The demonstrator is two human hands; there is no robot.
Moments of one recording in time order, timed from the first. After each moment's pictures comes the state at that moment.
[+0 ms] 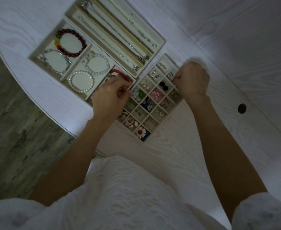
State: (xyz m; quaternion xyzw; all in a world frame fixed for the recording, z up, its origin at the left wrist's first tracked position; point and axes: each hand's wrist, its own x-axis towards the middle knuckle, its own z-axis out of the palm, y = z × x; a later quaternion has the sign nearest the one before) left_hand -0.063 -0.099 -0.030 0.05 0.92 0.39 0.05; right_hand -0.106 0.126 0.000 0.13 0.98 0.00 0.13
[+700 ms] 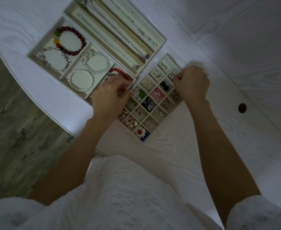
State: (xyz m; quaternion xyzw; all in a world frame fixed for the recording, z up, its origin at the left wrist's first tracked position) left_hand -0.062 -0.099 -0.029 0.05 0.92 0.38 0.05; right_hand -0.096 0.128 -0.006 0.17 0.98 -0.03 0.12
